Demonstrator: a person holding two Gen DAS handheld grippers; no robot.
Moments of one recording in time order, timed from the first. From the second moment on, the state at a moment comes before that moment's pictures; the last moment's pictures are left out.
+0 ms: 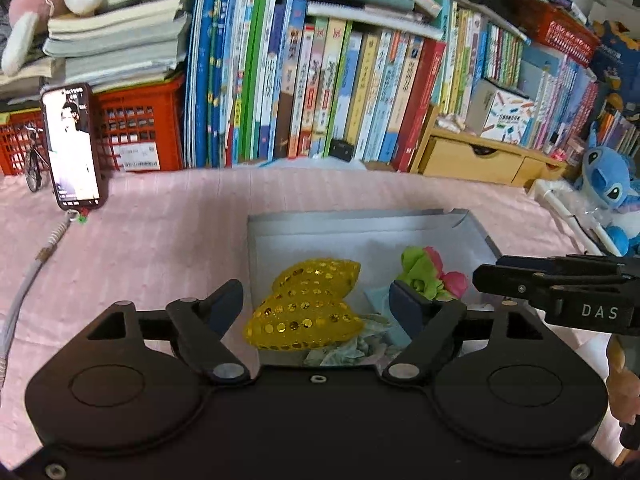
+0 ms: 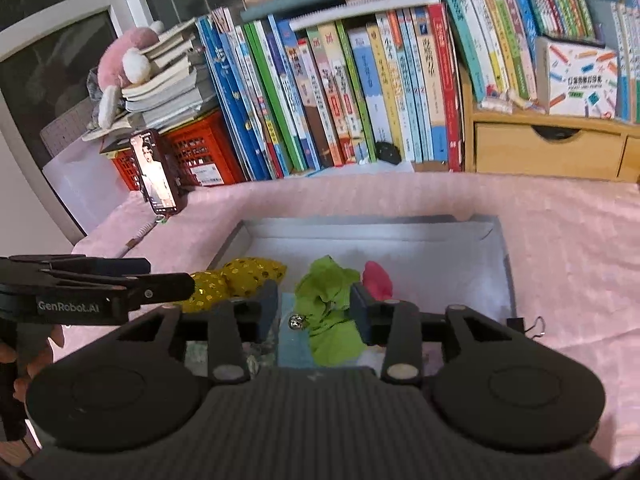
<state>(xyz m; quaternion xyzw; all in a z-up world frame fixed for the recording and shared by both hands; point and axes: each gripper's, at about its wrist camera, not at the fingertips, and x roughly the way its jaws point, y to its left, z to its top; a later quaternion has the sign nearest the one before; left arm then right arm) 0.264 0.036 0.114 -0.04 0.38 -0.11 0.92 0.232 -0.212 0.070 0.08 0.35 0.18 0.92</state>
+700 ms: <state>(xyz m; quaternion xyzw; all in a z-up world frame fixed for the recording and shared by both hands) 0.160 0.065 0.134 -0.06 0.29 -0.13 0.95 0.128 -0.238 0.100 0.03 0.23 0.17 0.96</state>
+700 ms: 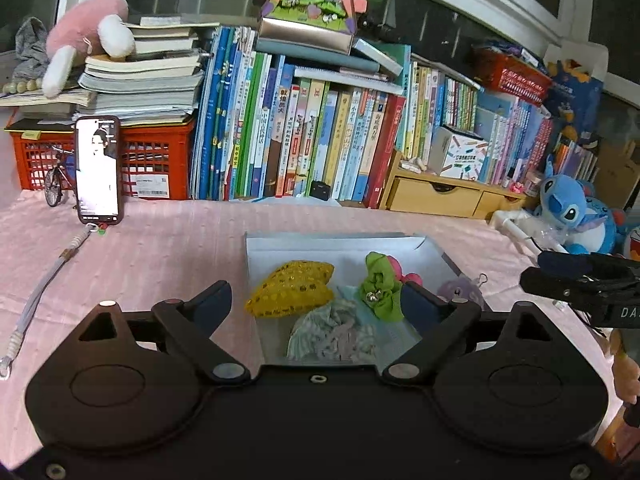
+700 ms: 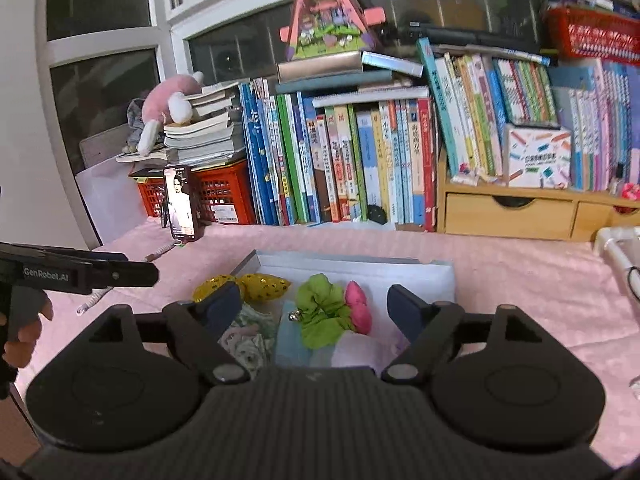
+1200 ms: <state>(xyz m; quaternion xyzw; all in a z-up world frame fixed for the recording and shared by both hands) 0.091 0.101 0.115 -0.05 0.24 -0.11 0.96 0.067 -0.260 0.075 -0.02 0.19 0.12 0.97</state>
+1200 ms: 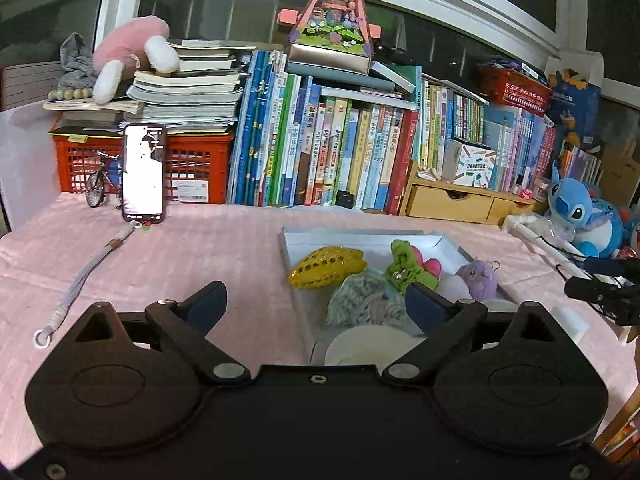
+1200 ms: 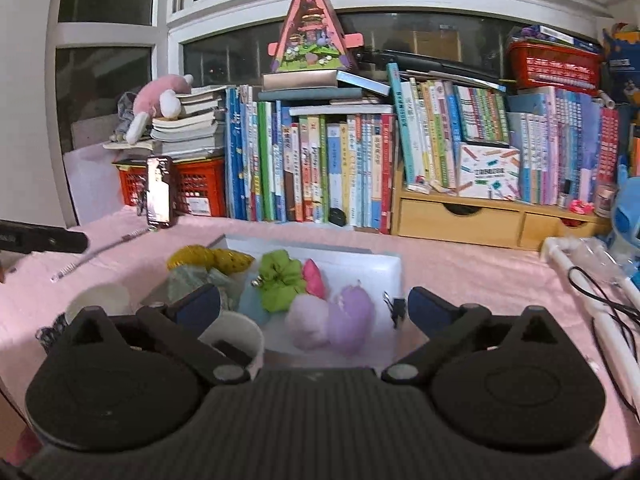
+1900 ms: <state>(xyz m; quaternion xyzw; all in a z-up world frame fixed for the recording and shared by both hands) 0.063 0.129 0.071 -0.03 0.24 -0.03 0.97 0.045 -0.285 0.030 -0.03 0.20 0.04 0.98</state>
